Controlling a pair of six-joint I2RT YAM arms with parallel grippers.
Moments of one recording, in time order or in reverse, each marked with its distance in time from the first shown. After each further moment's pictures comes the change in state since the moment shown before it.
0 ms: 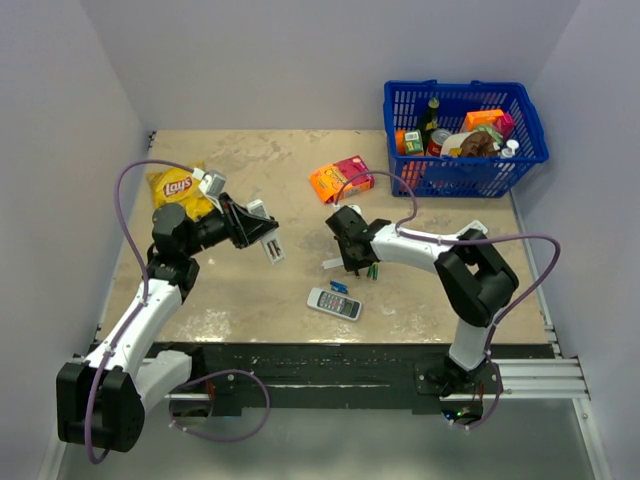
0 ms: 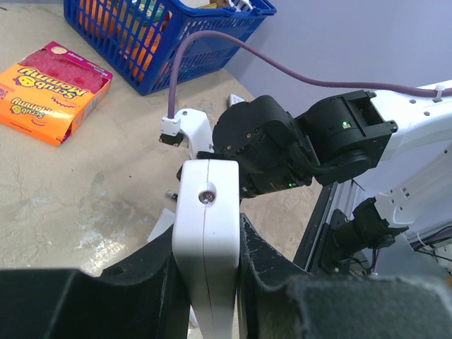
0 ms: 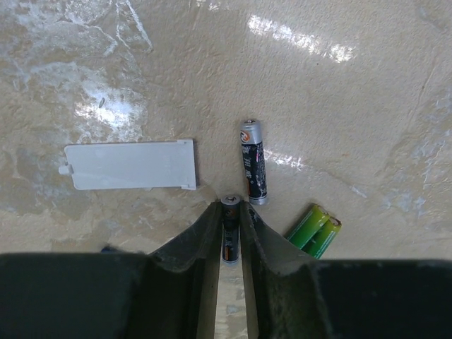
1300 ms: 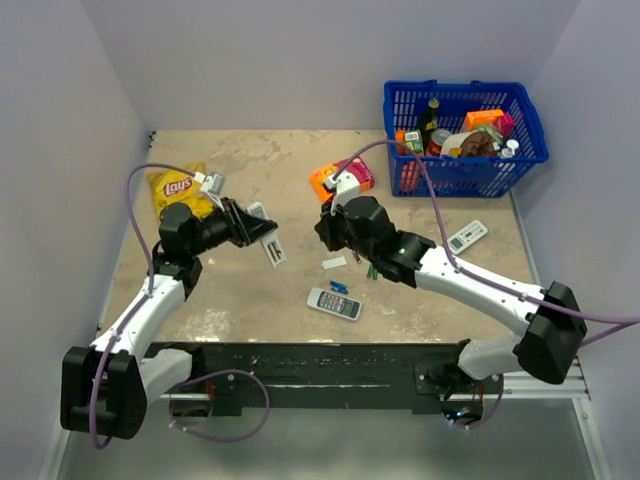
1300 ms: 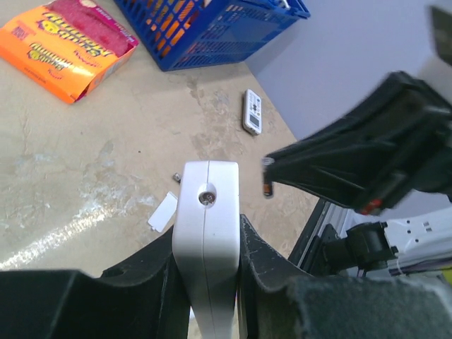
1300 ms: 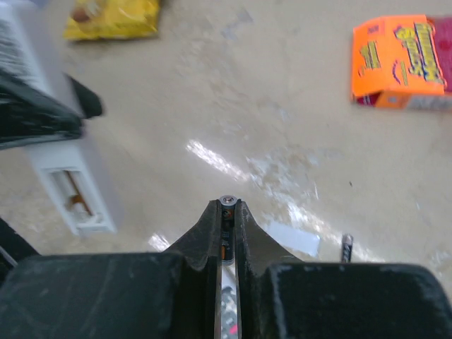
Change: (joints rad) left arm 0.012 0.063 -0.029 -0.008 -0.056 -0.089; right arm 0.142 -0.432 -0.035 0.316 -0.057 -0.140
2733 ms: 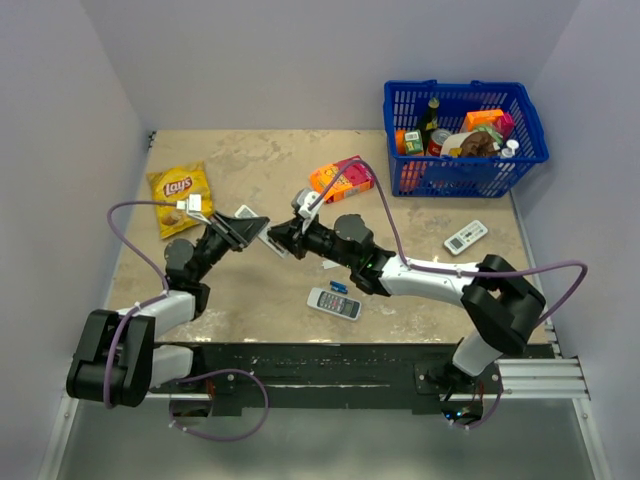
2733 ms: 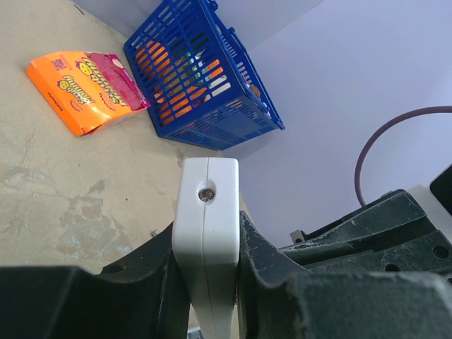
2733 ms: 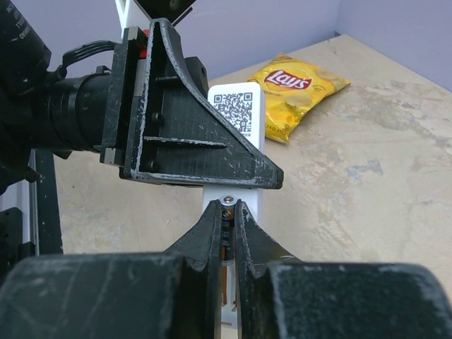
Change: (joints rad) left arm 0.003 0.174 -0.310 0.754 -0.275 -0.454; right arm 0.048 0.226 -0.171 0.864 -0.372 -0.206
